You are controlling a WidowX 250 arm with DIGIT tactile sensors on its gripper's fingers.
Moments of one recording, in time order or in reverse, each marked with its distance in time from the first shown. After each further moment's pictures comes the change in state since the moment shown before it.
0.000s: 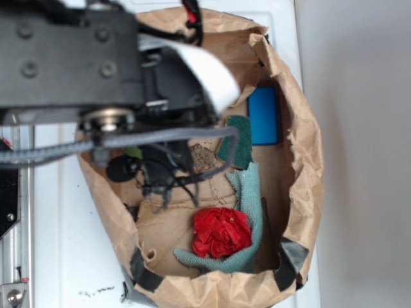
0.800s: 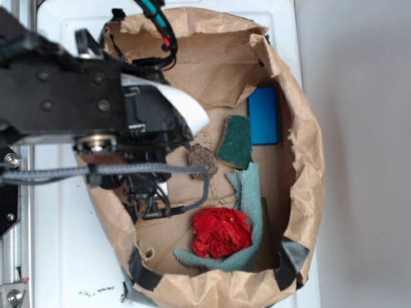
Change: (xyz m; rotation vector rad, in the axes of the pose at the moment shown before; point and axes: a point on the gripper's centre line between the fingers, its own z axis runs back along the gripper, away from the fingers) arm -0.023 -0.013 -0.039 -0.037 0.033 -0.019
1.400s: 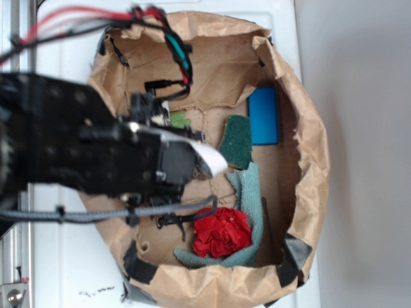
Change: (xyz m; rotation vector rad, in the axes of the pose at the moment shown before) arm -0.001 -0.026 -0.047 0.076 0.002 -0.025
